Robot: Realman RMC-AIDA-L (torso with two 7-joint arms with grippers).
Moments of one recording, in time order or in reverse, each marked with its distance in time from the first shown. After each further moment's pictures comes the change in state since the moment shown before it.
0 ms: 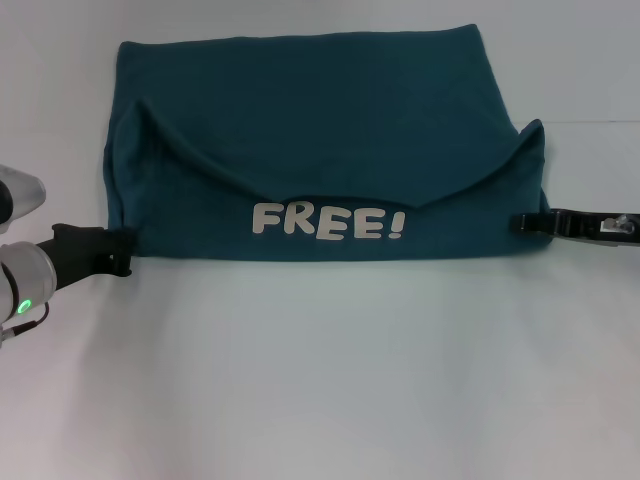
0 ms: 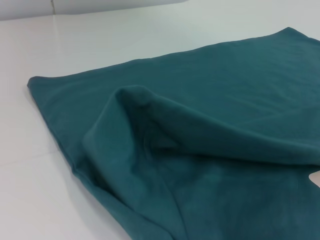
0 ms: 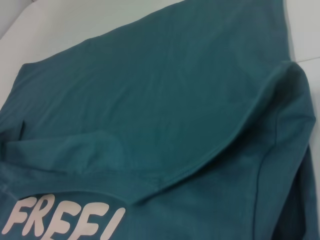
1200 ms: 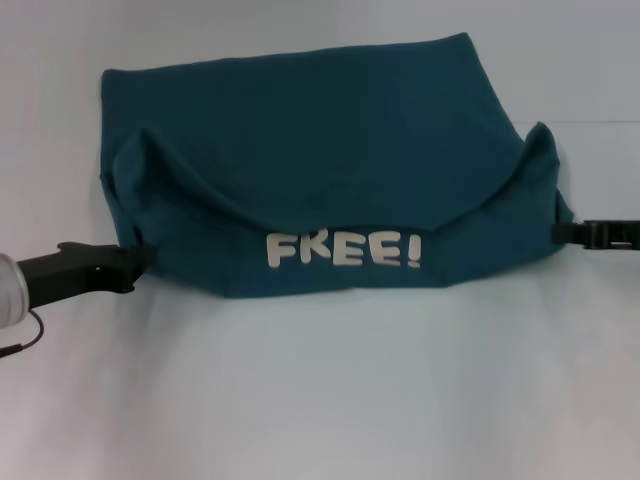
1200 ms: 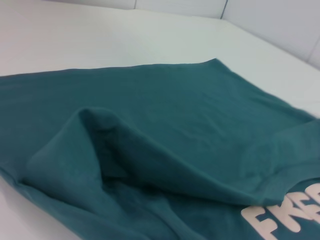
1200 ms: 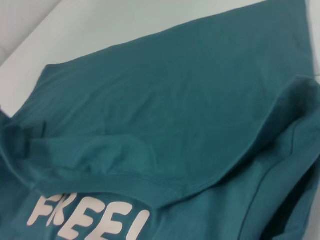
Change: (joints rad) left arm 0.114 0.000 -0.014 0.255 0.080 0.433 -0.309; right arm -0.095 -0.010 -0.003 -0.191 0.005 -0.230 -0.084
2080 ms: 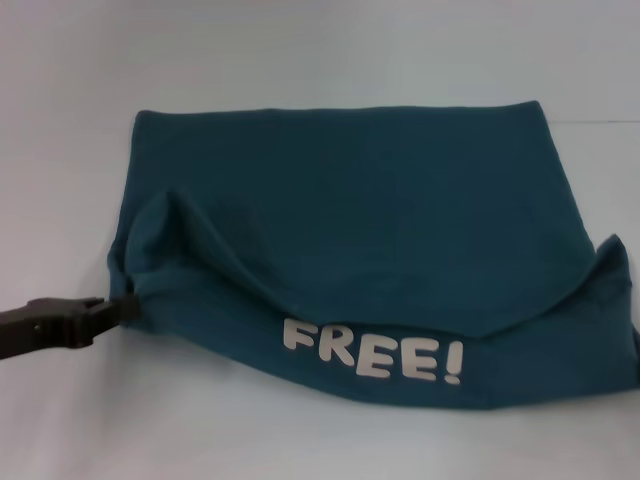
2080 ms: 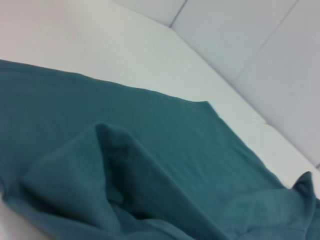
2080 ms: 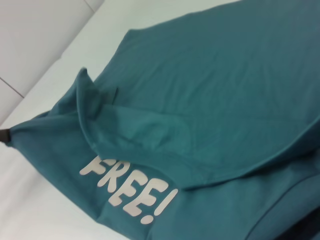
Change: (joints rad) left arm 0.057 0.022 -0.244 0.056 0.048 0.460 -0.095; right arm -0.274 -0.001 0.192 -0.189 0.002 -0.529 -0.188
